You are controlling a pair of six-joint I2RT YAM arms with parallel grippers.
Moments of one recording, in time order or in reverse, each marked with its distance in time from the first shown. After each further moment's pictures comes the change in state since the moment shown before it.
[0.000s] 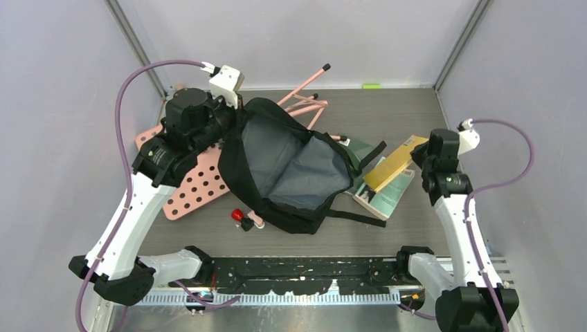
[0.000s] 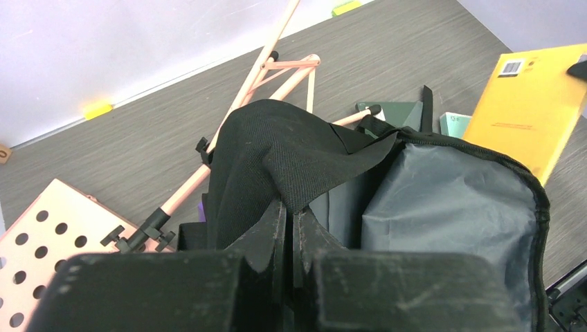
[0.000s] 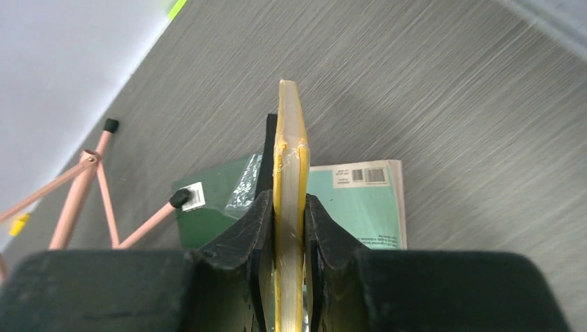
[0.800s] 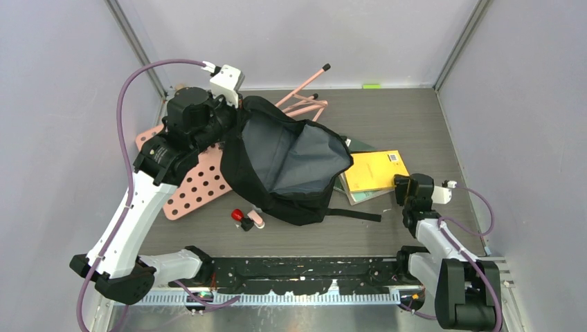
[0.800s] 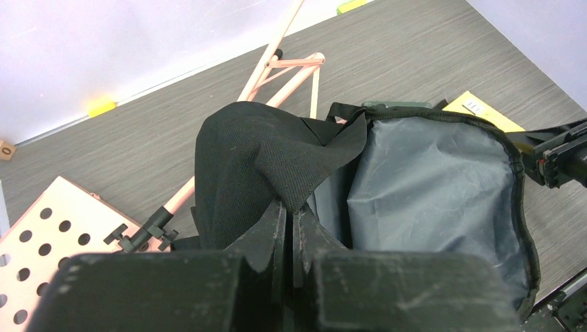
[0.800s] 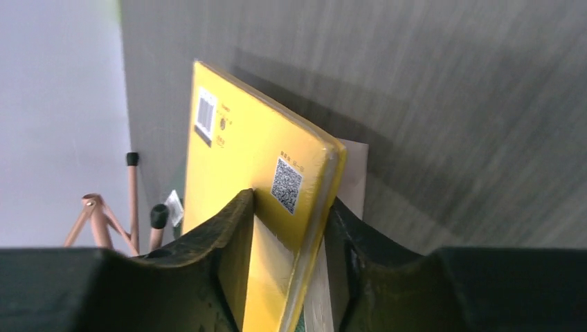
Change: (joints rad) left arm -0.001 0.008 0.000 0.001 -0.003 0.000; right arm -0.003 0.063 -0.577 0.504 -0.073 0.549
